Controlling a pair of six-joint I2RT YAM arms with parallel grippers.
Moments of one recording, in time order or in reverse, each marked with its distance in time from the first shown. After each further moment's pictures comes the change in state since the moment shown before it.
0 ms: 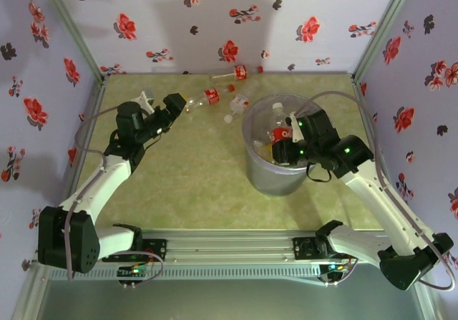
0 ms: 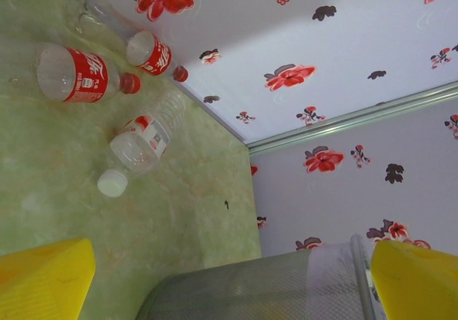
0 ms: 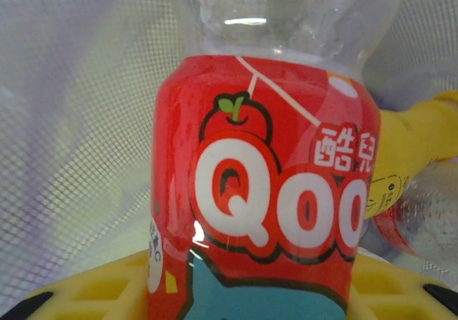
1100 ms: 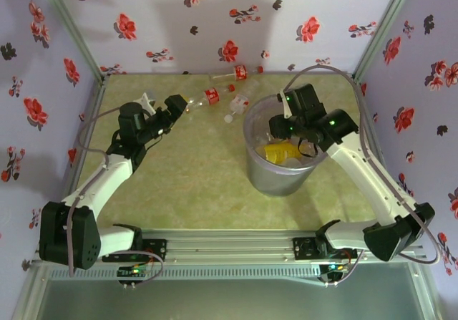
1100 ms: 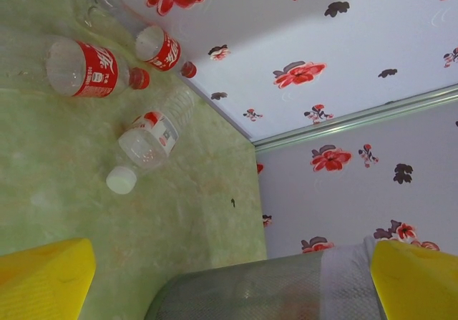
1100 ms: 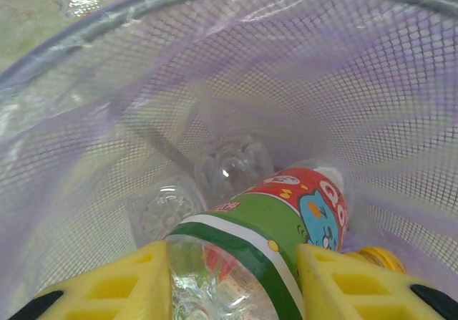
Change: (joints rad) left arm 0.000 0.026 -0.014 0.019 0.000 0.001; right arm -0.020 0.244 0.235 0.024 0.195 -0.142
